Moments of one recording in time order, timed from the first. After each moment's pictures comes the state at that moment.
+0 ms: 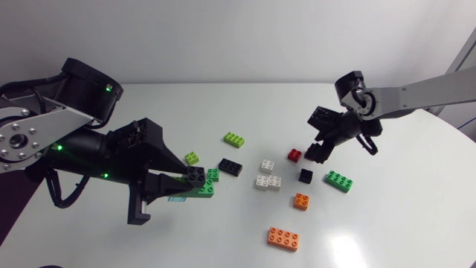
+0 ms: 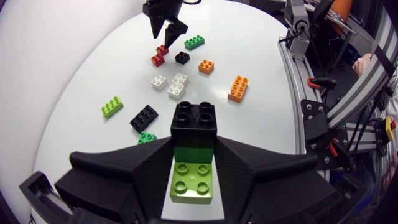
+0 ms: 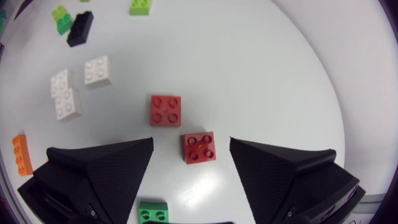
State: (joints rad) left arm -0.43 1.19 0.86 -0.62 0.49 0.81; right arm 0.08 1.85 1.21 -0.38 -0.19 -0.83
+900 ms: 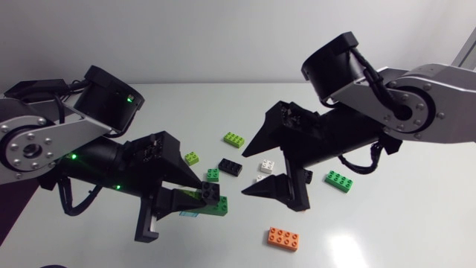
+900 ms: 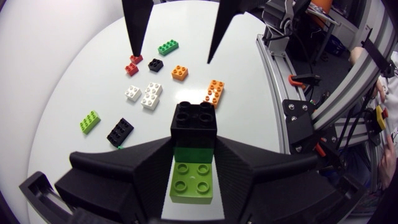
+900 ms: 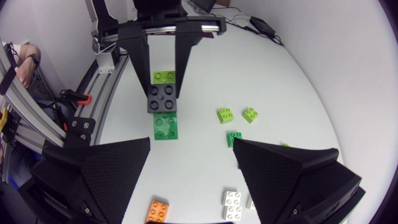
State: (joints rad) left arm -0.54 1.22 0.86 -0.63 0.52 0.81; right arm 0.60 1.34 1.05 -0.56 -0.58 -0.80
